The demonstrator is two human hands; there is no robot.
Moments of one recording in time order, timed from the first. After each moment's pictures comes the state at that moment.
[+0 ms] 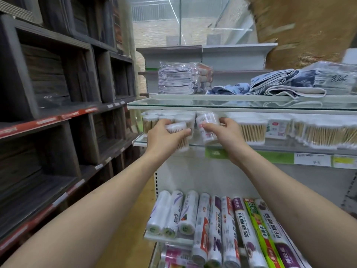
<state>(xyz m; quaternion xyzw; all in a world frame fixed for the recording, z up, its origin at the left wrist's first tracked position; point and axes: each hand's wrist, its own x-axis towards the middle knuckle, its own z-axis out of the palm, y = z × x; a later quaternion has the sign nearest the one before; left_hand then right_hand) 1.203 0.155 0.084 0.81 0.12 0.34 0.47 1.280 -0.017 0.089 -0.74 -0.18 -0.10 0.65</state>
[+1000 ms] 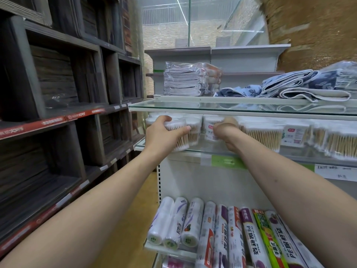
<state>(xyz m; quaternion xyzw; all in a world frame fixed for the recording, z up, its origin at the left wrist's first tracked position) 1.230 0.176 0.091 0.80 0.12 0.36 0.47 1.363 0.019 0.110 -0.86 -0.05 -0.10 0.49</state>
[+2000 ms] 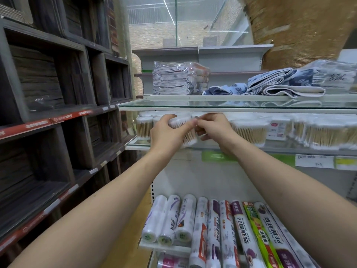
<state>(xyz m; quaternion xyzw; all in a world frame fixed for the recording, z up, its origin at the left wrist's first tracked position) 1.228 0.136 0.089 0.78 0.08 0.35 0.52 1.309 0.001 0.106 -0.75 -0.24 -0.06 0.61</state>
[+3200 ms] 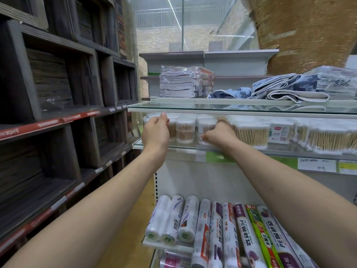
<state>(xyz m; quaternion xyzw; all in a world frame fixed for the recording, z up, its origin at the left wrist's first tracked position) 1.208 0.155 0.099 0.66 0.15 0.40 0.62 1.301 -0.001 0.108 -0.90 -0.14 -0.10 0.40</state>
